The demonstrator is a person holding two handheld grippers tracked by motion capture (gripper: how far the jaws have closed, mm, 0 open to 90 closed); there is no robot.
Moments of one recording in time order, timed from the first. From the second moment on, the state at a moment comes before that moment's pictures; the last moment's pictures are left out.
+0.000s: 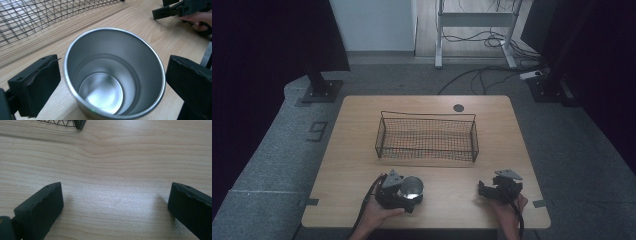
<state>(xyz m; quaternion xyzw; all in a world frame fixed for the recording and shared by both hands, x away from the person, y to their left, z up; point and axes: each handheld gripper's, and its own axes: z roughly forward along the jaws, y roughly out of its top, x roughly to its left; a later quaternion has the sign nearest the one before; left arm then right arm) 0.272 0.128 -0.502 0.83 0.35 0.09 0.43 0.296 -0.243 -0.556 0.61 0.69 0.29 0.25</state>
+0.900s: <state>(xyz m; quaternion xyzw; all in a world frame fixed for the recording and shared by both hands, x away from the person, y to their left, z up) 0.272 0.131 -0.497 0.82 0.35 0.10 0.44 0.296 -0.243 -0.556 0.61 0.69 0.29 0.25</state>
